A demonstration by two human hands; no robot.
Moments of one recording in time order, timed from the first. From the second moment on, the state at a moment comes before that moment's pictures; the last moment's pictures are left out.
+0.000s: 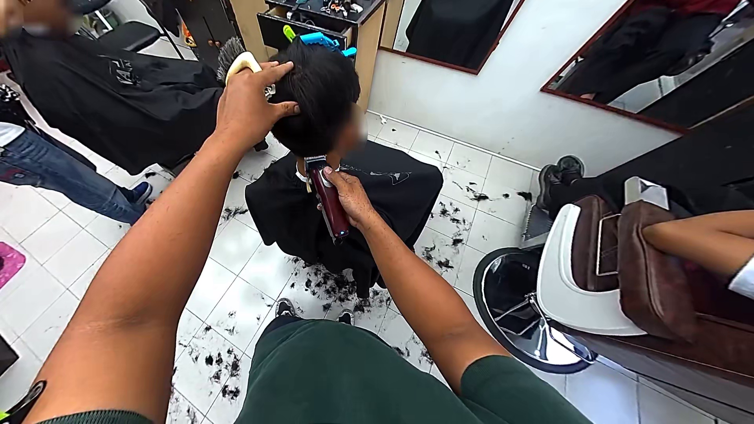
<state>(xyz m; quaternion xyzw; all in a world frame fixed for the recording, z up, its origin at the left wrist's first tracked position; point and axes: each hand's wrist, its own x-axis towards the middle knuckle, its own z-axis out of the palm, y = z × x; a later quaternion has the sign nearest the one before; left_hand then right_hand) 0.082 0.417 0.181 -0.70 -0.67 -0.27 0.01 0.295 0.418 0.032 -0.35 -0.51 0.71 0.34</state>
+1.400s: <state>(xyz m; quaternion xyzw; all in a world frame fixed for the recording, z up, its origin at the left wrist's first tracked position) 0.122 0.394 0.007 -0.40 -0.72 -0.50 -0.26 0.289 0.422 0.036 -0.42 -0.54 0.66 0.30</state>
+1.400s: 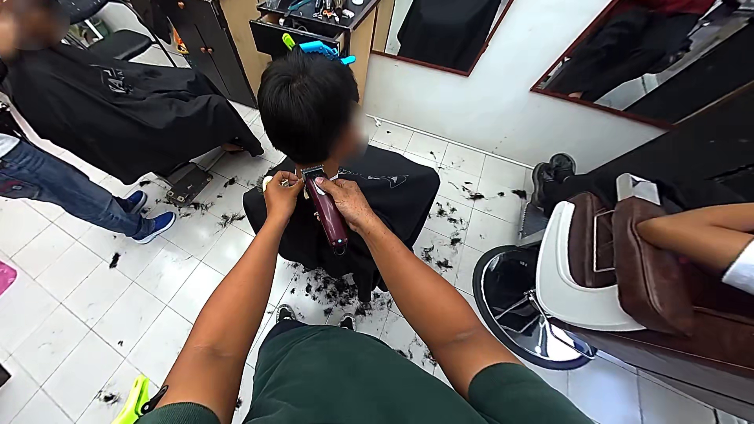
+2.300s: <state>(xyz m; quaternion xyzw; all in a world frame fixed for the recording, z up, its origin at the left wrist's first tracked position) 0.123 0.391 0.008 -0.40 -0.72 -0.50 -0.28 0.291 0.415 0.042 -0.37 -0.47 0.74 0.30</state>
